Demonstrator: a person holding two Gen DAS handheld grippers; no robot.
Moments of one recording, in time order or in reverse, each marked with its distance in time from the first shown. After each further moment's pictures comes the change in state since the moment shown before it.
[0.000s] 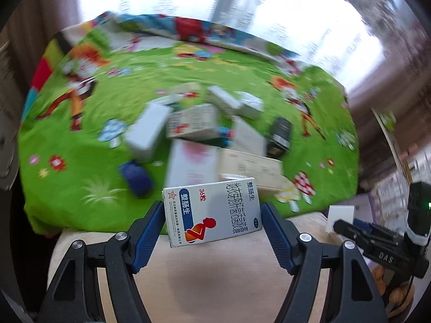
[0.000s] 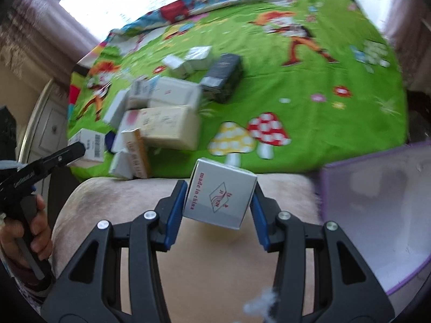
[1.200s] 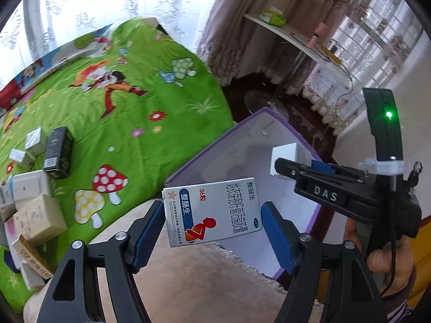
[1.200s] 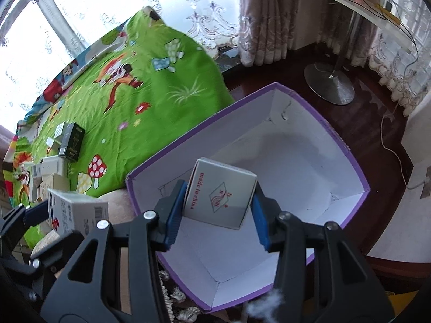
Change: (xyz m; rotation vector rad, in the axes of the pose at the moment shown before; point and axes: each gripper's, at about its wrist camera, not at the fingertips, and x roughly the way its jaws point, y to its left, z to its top) left arm 0.053 -0.289 -0.061 0.599 0.159 -0.284; right arm -0.092 -0.187 -0.056 0.441 -0.151 -0.366
